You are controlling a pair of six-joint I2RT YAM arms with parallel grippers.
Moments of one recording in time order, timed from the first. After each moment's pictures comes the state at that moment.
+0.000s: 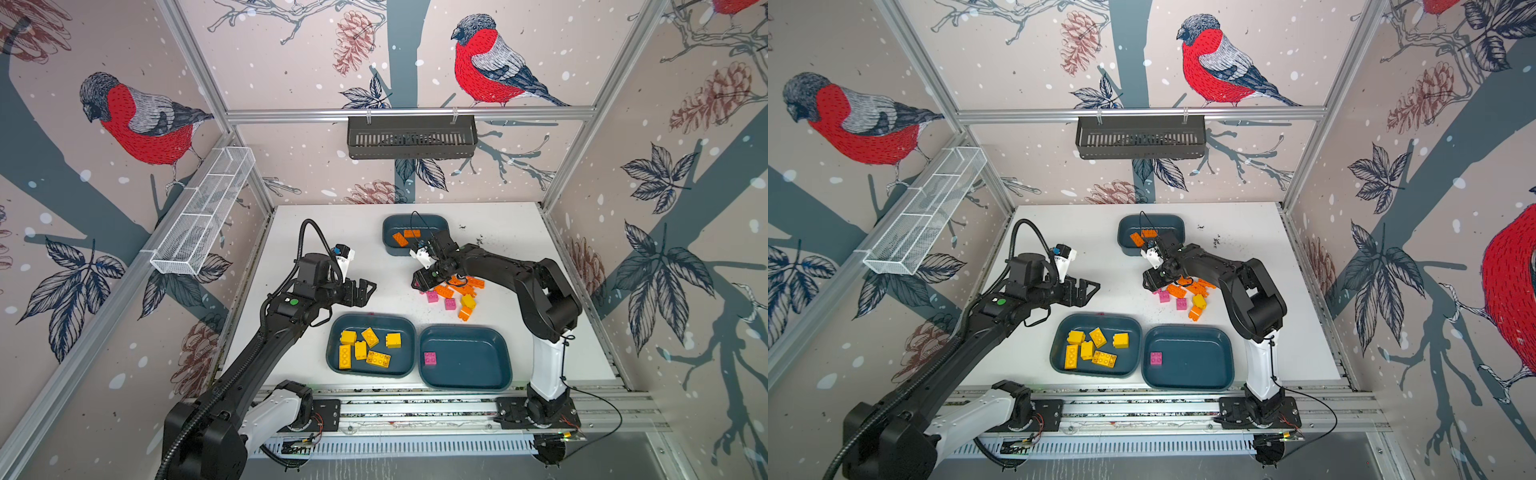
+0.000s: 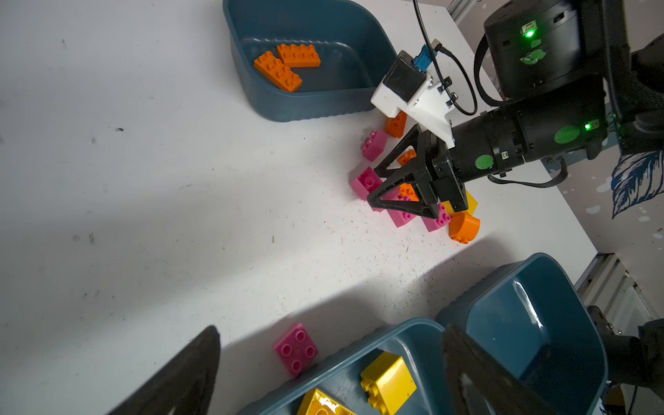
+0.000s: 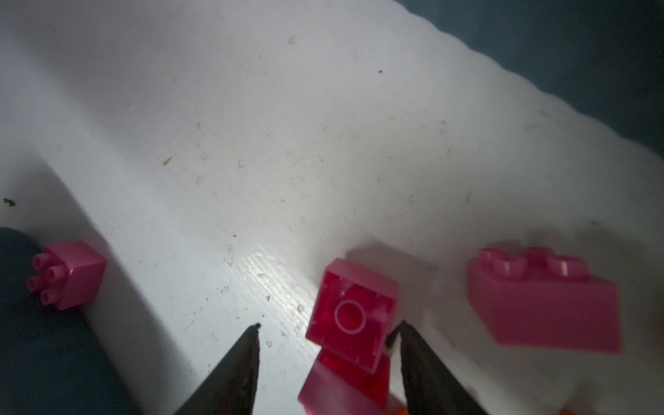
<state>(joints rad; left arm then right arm) -0.30 1.04 0.77 -0.42 0.39 -0.18 0.58 2.00 1.38 -0.49 -0.31 0.01</state>
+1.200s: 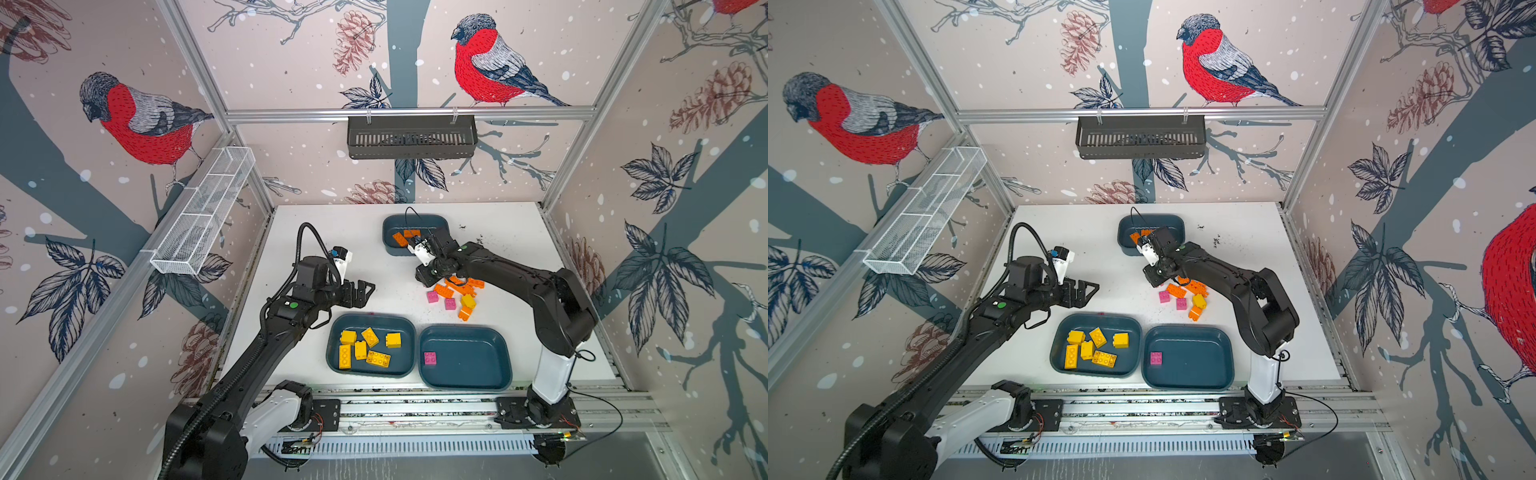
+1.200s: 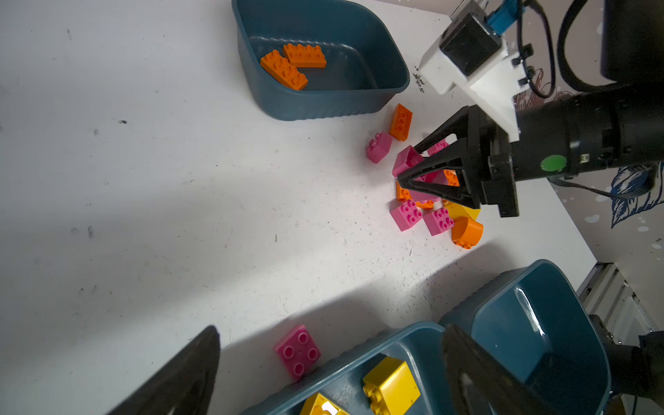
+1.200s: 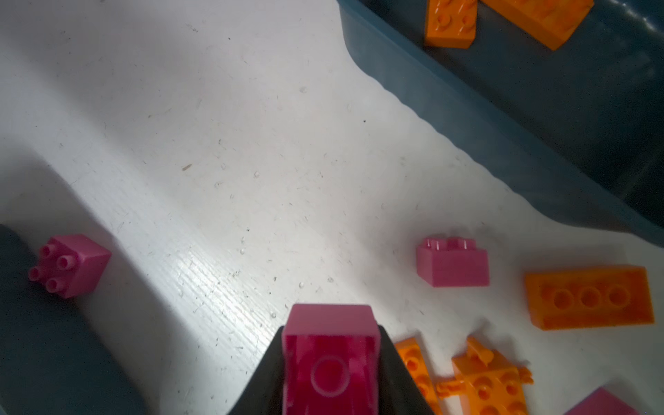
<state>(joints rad) -0.28 1.04 0.73 -0.37 0.41 -0.20 0.64 1.84 1.34 -0.54 -0.15 -0.05</state>
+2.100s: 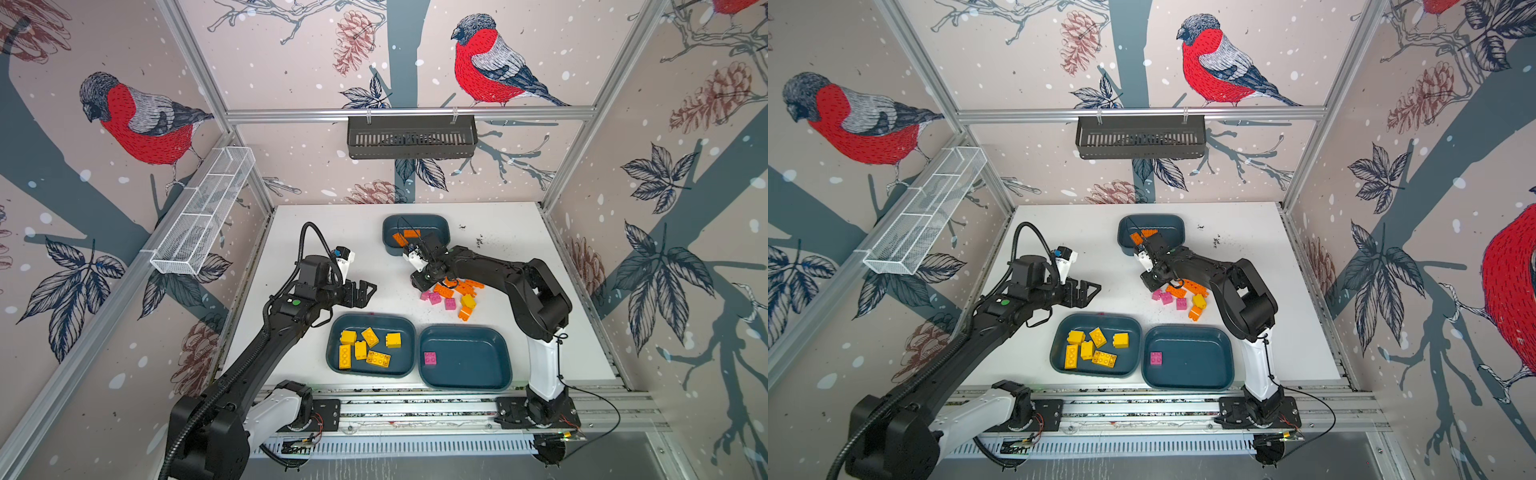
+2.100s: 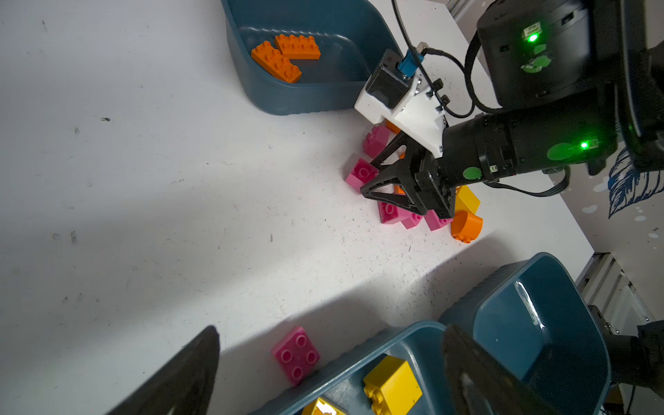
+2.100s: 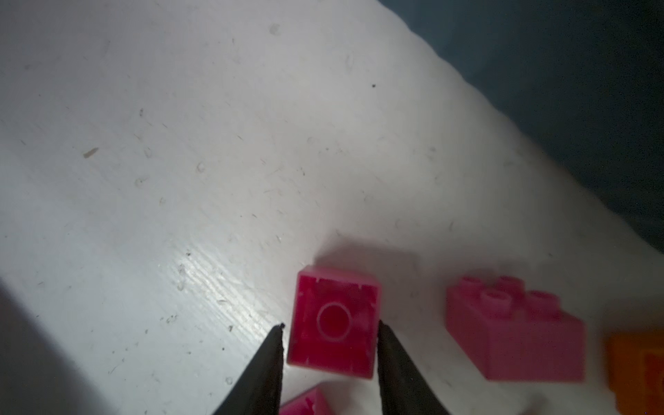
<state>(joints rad) -0.28 1.06 0.73 -0.36 0.42 -0.18 0.66 2.04 1.42 -0.50 -0.11 -0.08</state>
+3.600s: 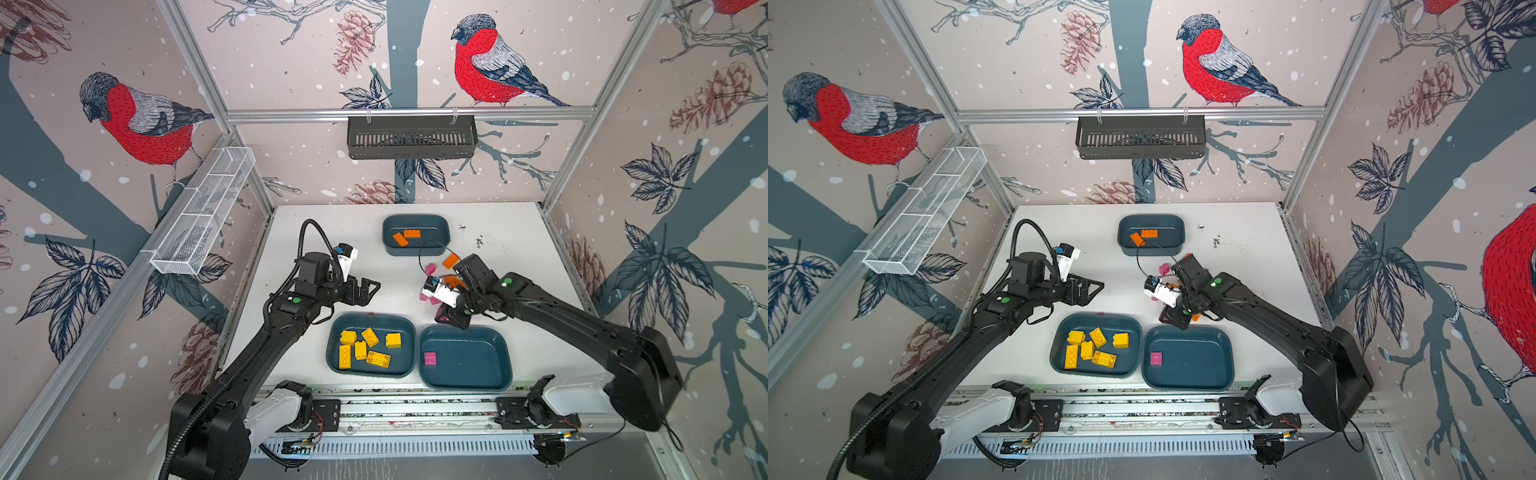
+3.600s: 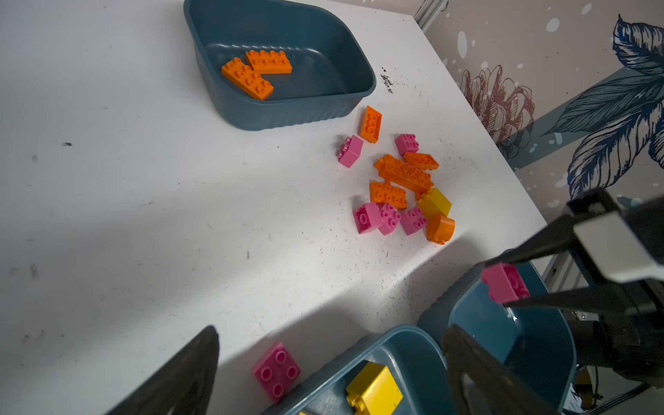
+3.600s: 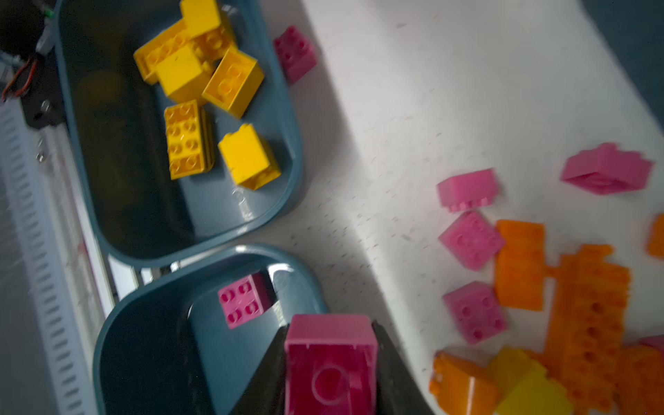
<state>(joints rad) -0.28 1.09 0.75 -0.33 0.51 -0.18 0.72 1.31 0.91 -0.73 -0.38 -0.40</state>
